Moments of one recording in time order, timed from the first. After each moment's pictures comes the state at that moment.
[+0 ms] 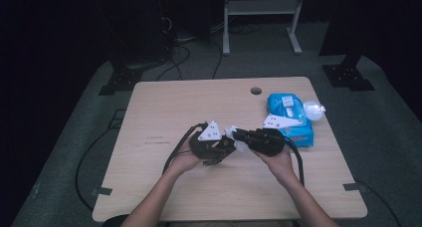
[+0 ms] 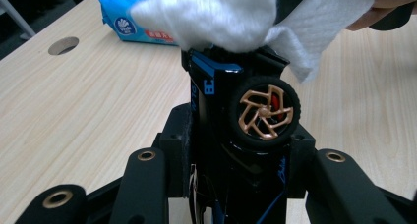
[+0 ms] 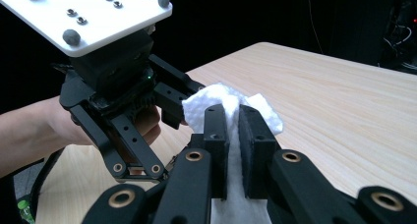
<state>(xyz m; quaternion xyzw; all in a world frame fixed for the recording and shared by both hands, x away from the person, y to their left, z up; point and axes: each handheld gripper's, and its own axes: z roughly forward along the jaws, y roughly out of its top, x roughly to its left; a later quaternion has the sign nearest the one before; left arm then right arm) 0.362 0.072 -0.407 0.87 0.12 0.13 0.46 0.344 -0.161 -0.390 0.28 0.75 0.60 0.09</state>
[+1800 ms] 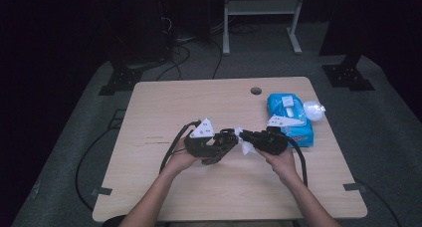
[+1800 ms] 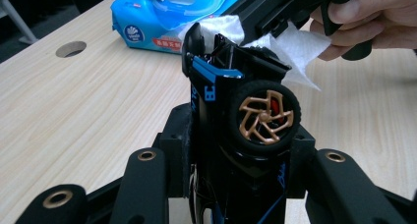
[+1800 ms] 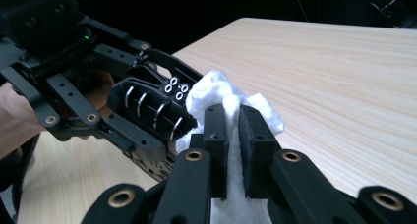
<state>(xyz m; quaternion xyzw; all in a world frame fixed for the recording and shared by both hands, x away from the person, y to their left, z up) 0.366 0.086 -0.405 0.86 0.13 0.11 0.49 0.360 -0.178 -0.415 0.34 0.74 0.58 0.06</state>
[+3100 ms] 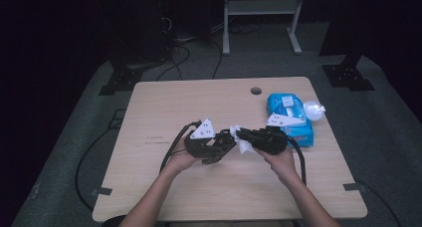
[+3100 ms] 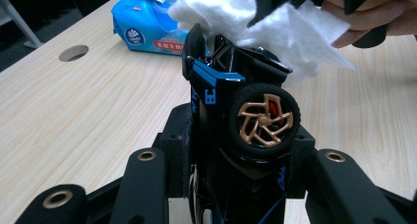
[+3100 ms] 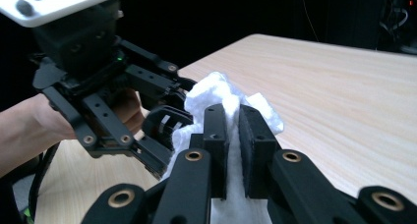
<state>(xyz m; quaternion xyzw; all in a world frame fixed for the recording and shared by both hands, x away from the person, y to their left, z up) 0.364 0.085 -0.404 0.86 0.12 0.13 0.48 0.353 -0.173 -0.399 0.31 0.74 0.59 0.07</state>
